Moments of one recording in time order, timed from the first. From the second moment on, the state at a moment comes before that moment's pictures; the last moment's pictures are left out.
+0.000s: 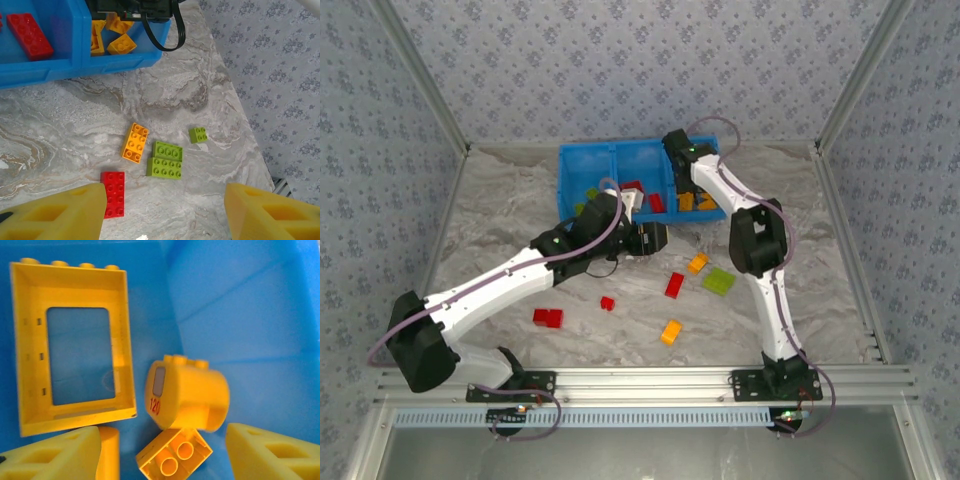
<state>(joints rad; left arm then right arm) -0.88 1.36 1.13 -0.32 0.06 -0.74 0.42 2.36 2.16 -1.00 0.49 0.38</state>
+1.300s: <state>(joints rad) -1.19 2.28 1.91 -0.82 -0.07 -0.68 0.50 0.62 1.17 -1.10 0.12 0.57</state>
